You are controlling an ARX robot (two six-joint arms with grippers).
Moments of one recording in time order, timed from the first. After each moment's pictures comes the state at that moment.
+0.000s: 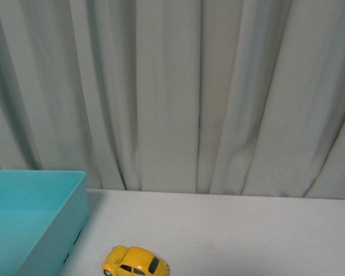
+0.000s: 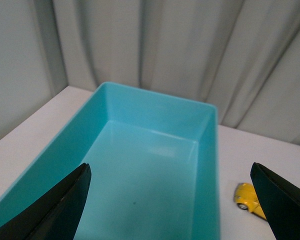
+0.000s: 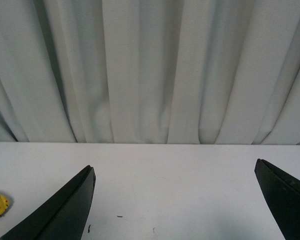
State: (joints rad) left arm -0.19 0.30 0.13 -0.01 -0.41 -0.18; right arm 0.00 0.00 0.01 0.00 0.00 -0.01
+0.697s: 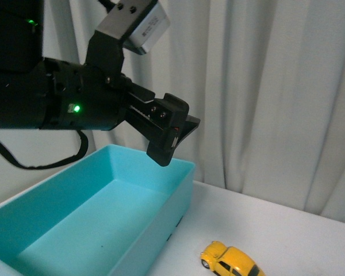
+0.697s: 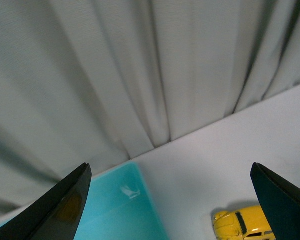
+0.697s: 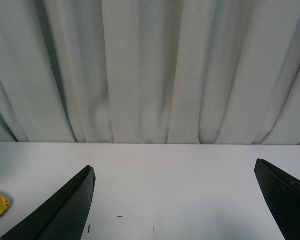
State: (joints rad) left arm -0.08 1.27 0.62 0.40 0.23 0.31; right arm 0.00 0.00 0.01 0.00 0.00 -0.01
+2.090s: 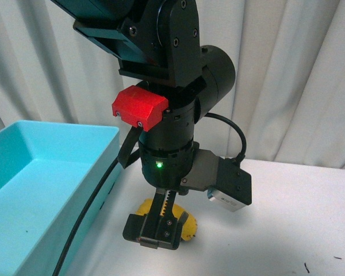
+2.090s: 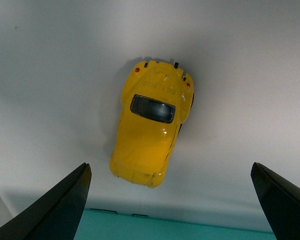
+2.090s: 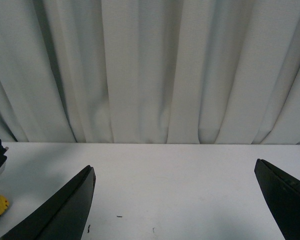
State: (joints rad) left arm -0.48 2.12 1.48 -0.75 -0.16 1.16; right arm 0.00 0.00 0.01 0.00 0.00 -0.01
